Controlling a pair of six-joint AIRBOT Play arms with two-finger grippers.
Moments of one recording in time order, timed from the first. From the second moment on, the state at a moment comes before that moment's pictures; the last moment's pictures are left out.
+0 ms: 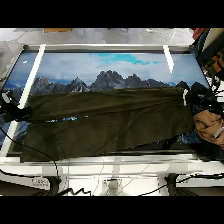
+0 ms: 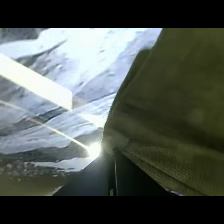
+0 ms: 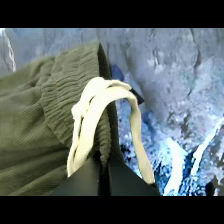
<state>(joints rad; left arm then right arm) 0.47 -1.64 1.29 1.72 -1.05 -1.64 -0.53 -1.50 1.11 -0.82 0.65 0.90</state>
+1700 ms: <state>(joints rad) 0.46 -1.27 1.40 1.66 -1.08 -1.58 -0.89 -1.19 1.05 -1.16 1.40 1.15</state>
